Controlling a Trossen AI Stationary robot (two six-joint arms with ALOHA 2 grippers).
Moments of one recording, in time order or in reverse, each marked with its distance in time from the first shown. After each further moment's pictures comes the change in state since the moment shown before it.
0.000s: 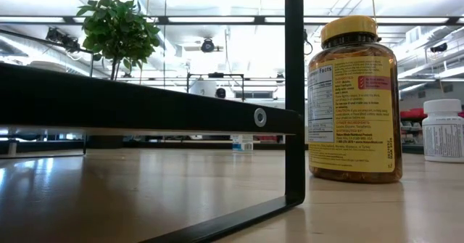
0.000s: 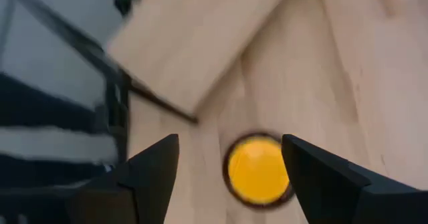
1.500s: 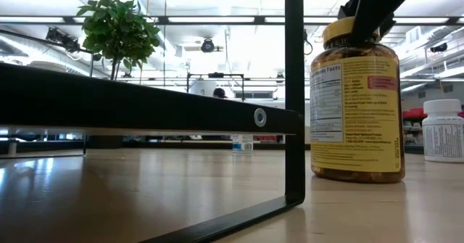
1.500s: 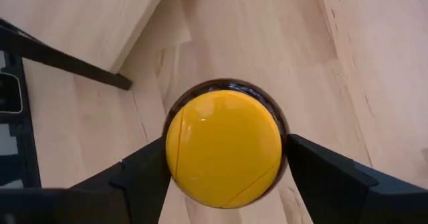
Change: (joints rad) left arm 0.006 -0.157 -0.520 0.572 0.269 -0.065; right arm 0.033 0.145 -0.079 -0.020 0.087 0.157
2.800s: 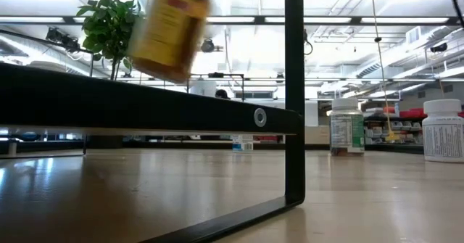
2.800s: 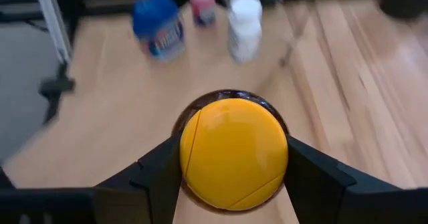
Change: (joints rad) left arm 0.082 -0.251 0.005 -0.139 -0.066 0.023; right arm -0.267 0.261 0.583 0.092 -0.012 -0.495
